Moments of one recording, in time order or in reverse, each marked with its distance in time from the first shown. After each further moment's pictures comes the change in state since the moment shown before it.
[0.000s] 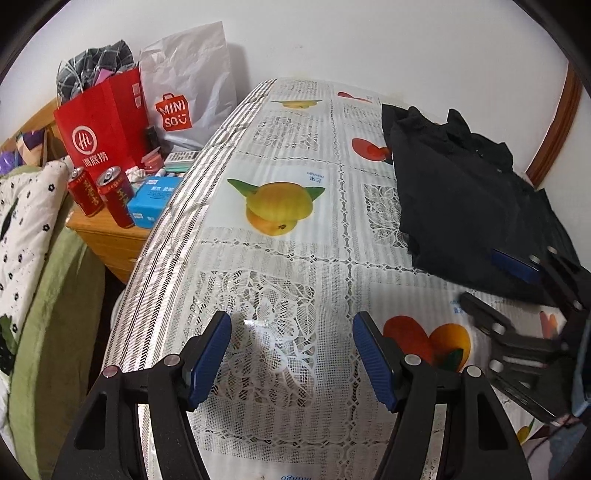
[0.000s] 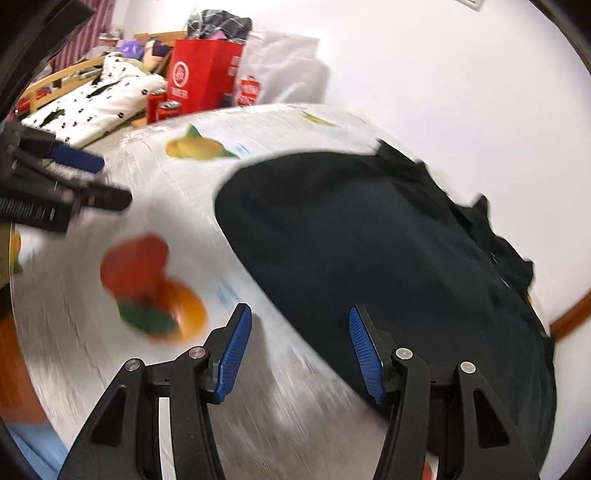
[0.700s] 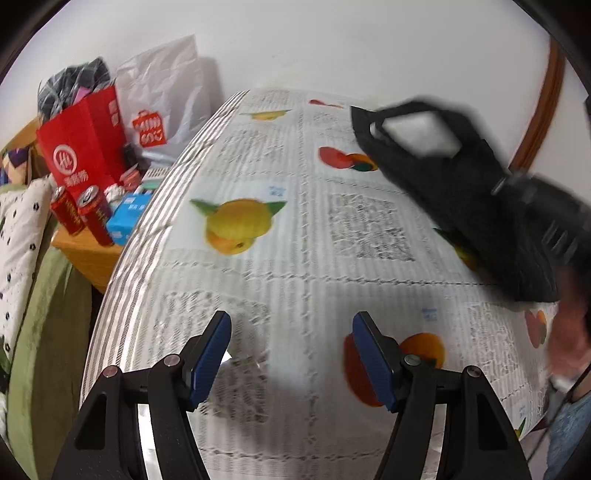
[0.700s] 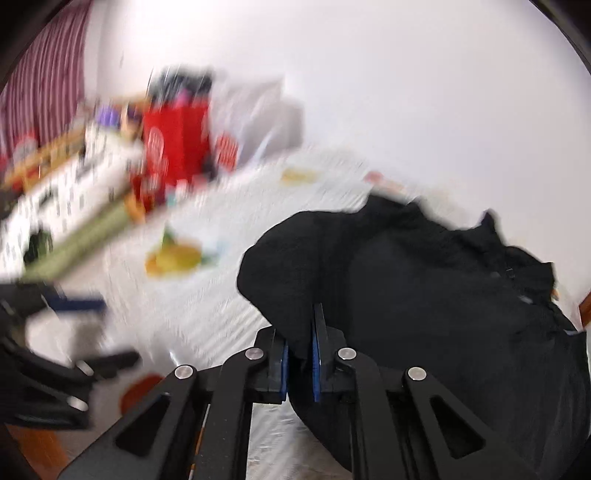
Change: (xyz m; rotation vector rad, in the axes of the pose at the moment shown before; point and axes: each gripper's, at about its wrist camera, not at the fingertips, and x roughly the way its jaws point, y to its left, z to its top) left arm -0.002 -0.029 0.006 0.070 -0.041 -0.041; right arm -0.027 -0.069 0.050 0.296 -0.198 0.036
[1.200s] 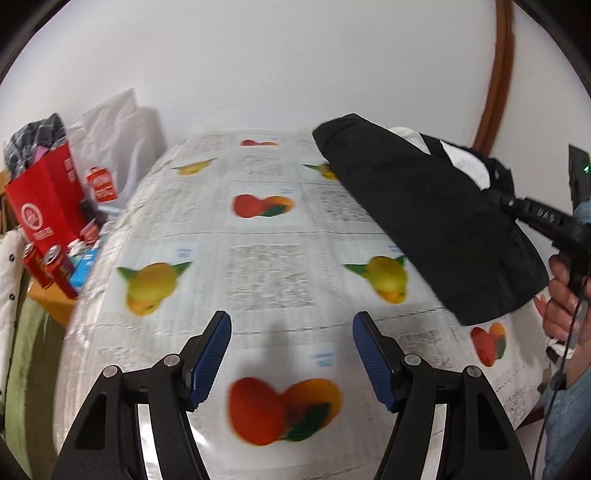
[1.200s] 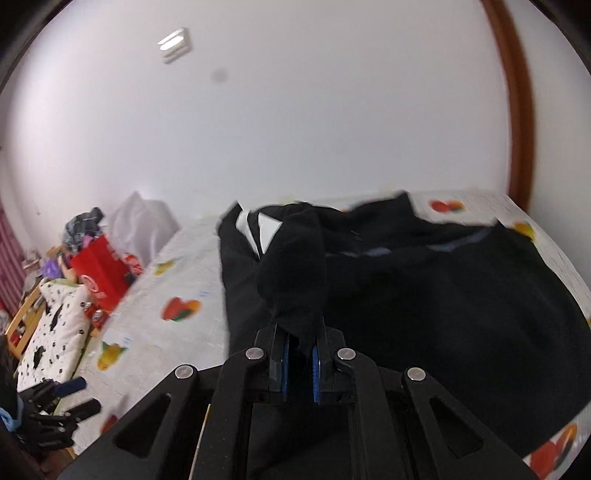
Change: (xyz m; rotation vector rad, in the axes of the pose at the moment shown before) left arm -0.017 -0.076 0.017 0.112 -0.113 -0.108; right arm -0.060 -0.194 -0.057 0.481 -0.056 -0.123
